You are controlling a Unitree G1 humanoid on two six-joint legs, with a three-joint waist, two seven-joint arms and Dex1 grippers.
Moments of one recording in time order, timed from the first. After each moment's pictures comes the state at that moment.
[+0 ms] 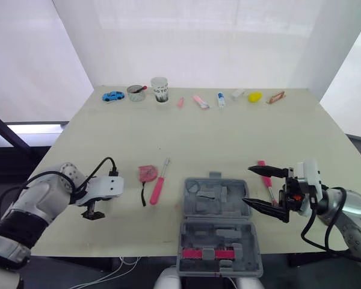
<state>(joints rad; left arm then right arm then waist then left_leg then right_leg) -0.43 1.11 -0.34 0.25 0.36 0.22 -1.26 -0.07 -0.66 -0.07 -0.40 0.63 0.28 1.05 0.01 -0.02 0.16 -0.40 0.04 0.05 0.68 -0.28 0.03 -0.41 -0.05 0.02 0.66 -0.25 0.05</state>
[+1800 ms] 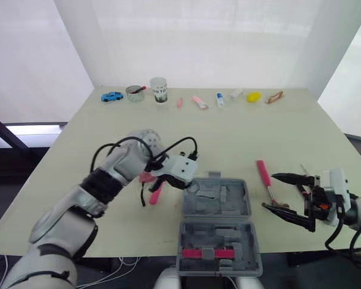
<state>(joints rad) -0.94 0.66 -0.64 0.21 0.19 0.16 -1.55 0.09 -0.74 -0.26 -0.36 0.63 0.23 1.14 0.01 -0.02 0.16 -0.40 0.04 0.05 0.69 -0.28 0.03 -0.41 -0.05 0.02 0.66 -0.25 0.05</state>
